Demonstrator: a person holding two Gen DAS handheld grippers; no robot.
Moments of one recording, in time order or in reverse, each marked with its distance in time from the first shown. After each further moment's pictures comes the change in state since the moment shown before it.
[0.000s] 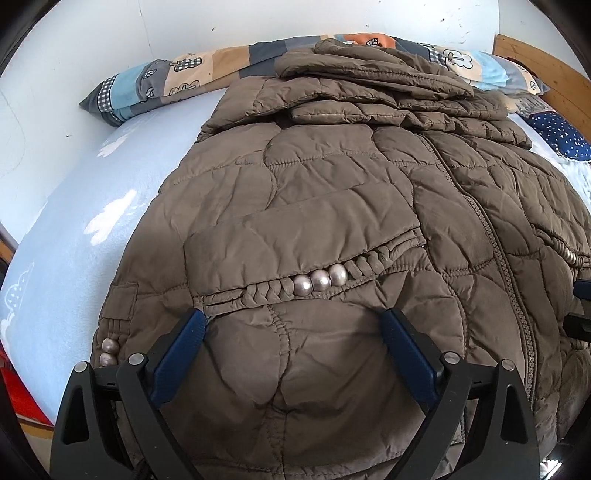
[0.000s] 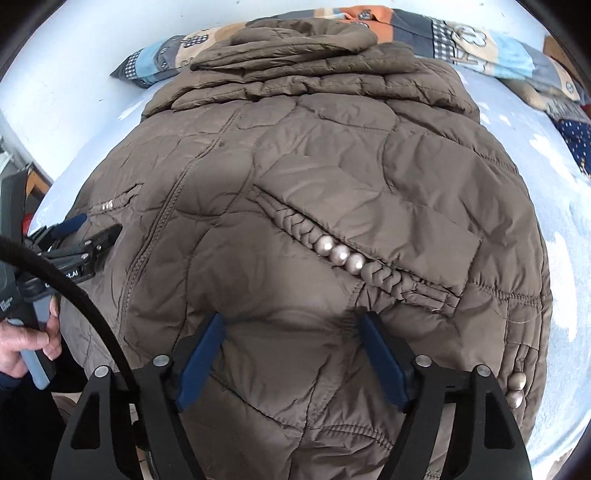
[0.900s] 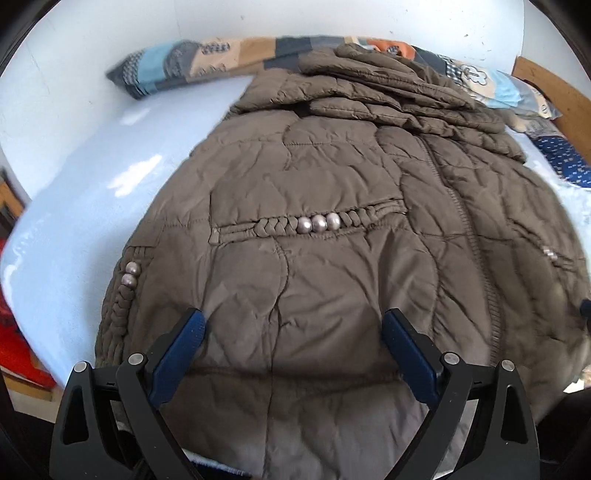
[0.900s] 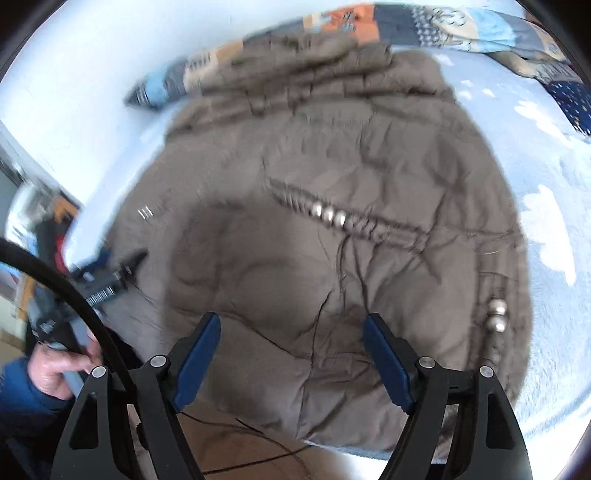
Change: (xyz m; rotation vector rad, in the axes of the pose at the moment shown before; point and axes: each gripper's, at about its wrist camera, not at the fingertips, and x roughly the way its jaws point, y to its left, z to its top) left arm -0.035 0.006 -0.022 -0.121 0.048 -0.026; right arm -0.056 -0.026 -0.029 0.133 -0.057 0.159
